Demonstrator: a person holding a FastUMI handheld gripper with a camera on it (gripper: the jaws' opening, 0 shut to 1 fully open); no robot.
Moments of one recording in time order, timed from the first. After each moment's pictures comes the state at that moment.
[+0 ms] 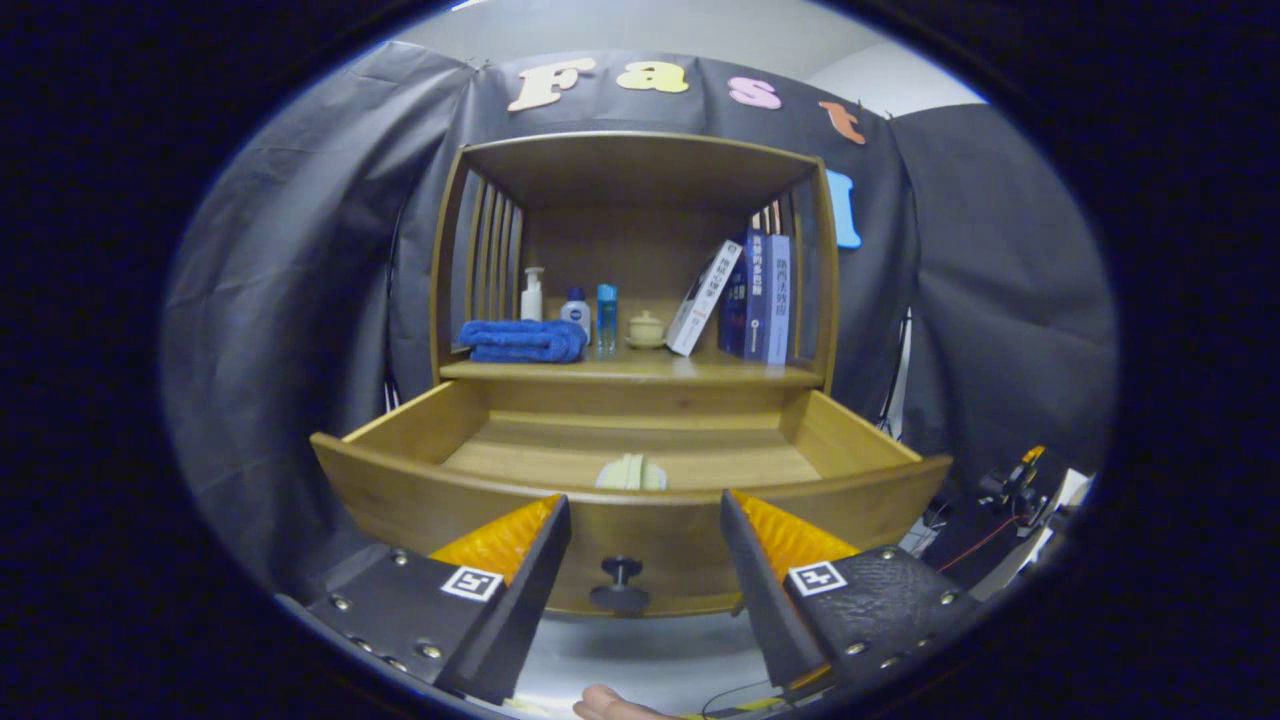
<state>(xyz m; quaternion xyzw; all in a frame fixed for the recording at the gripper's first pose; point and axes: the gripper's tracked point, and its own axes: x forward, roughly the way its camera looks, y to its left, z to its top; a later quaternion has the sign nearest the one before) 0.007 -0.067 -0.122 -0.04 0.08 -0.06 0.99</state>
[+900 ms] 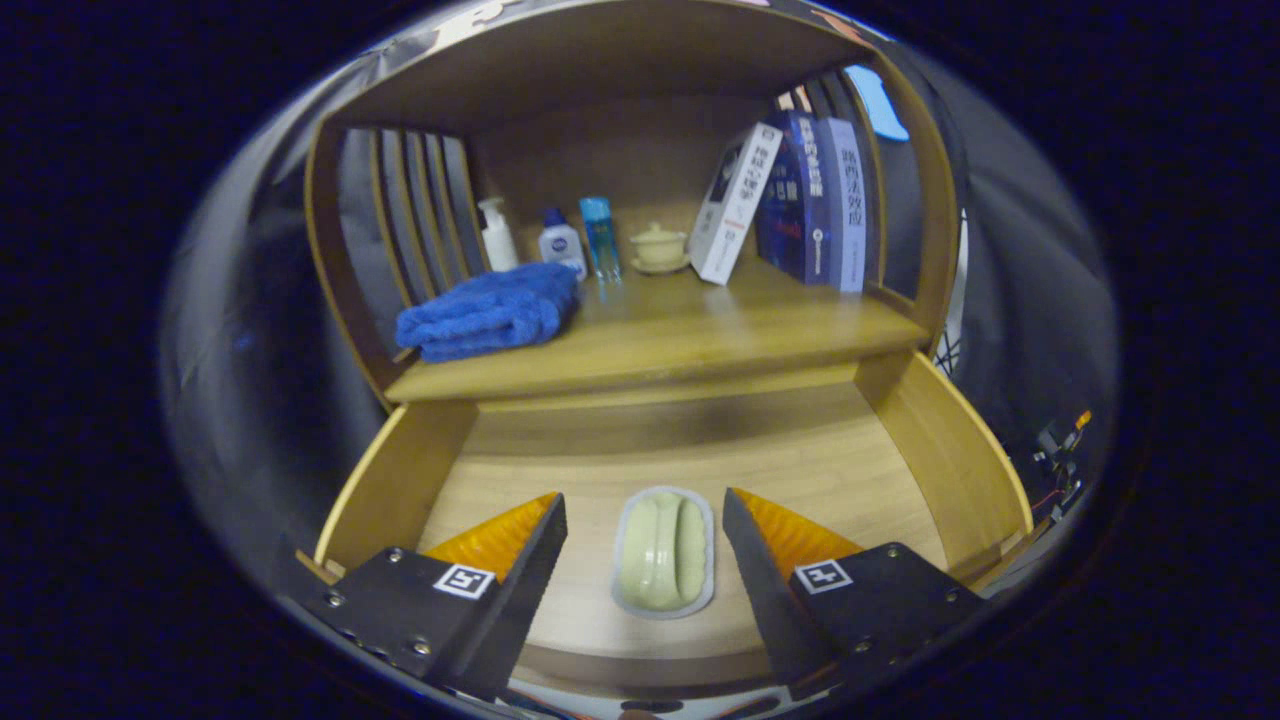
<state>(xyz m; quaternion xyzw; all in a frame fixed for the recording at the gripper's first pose) 0.159 -0.069 -0.155 0.04 0.31 -0.04 0.95</state>
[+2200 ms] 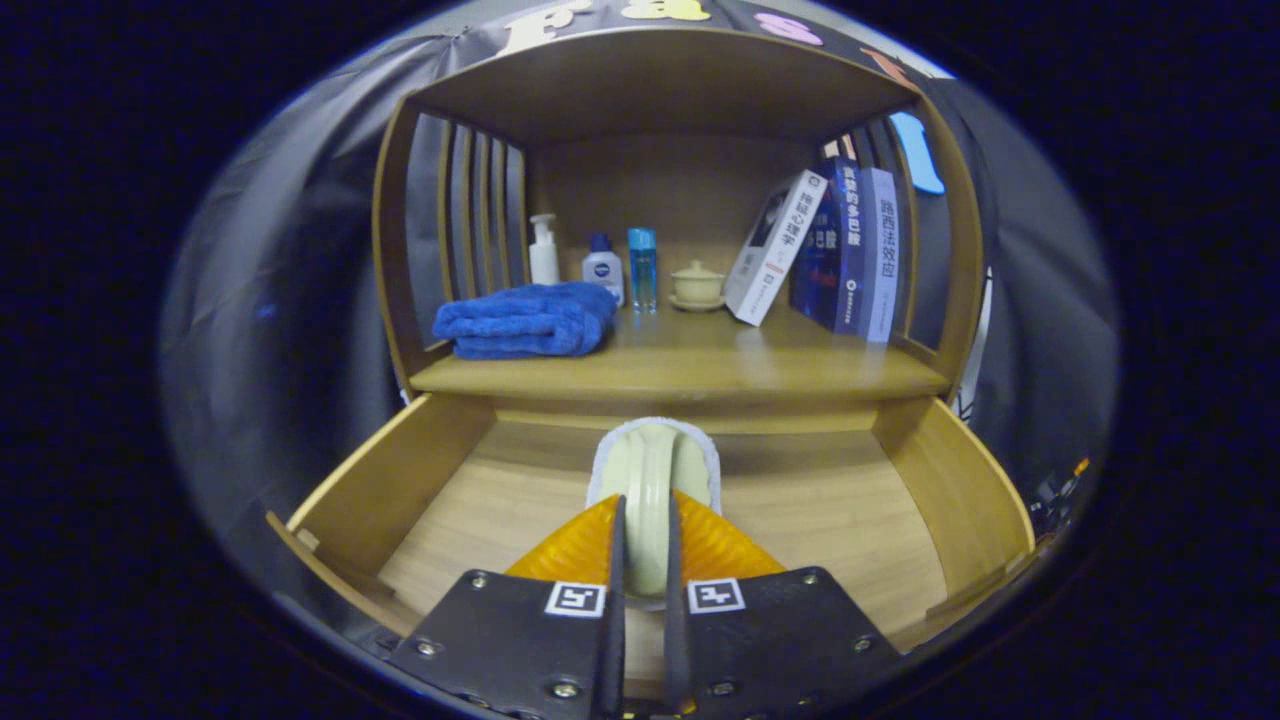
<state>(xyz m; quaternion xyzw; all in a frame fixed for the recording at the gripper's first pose) 0.153 -0.036 -0.130 -0.01 0.19 0.02 0.98</state>
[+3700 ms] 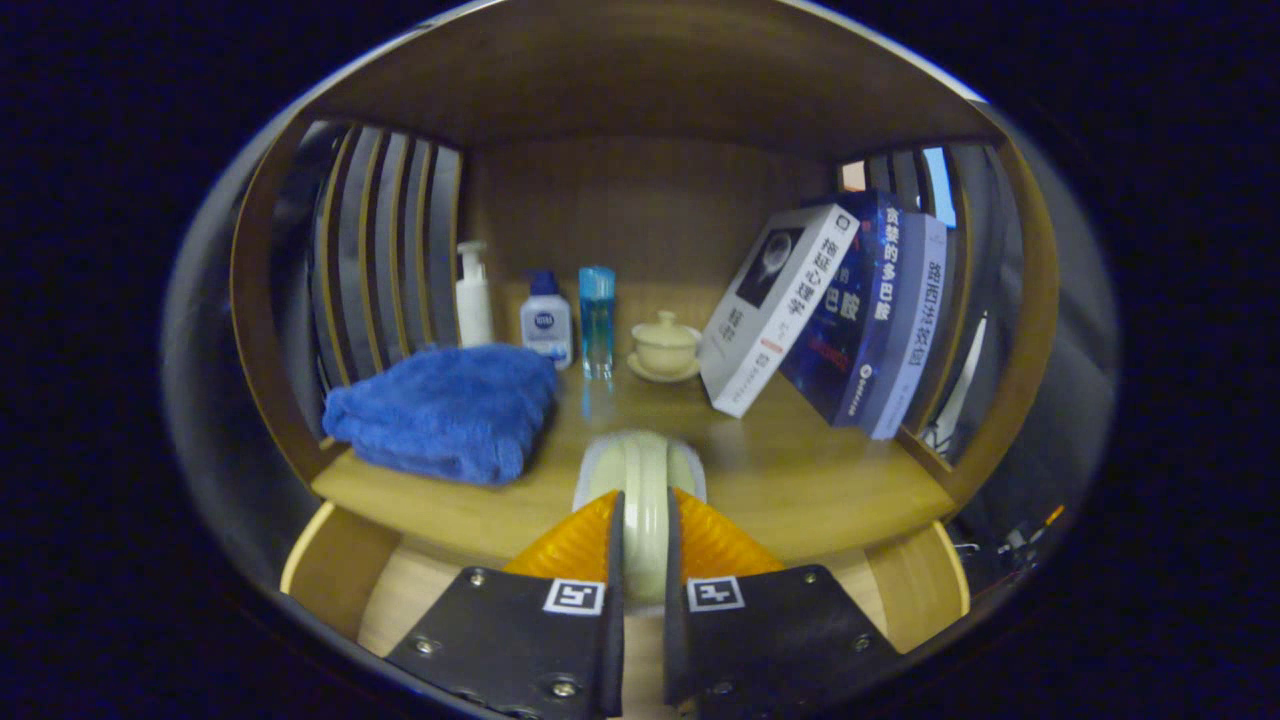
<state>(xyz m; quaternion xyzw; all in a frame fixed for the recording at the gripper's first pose) 0.308 -0.069 -0.082 -0.02 0.19 -0.04 0.98</state>
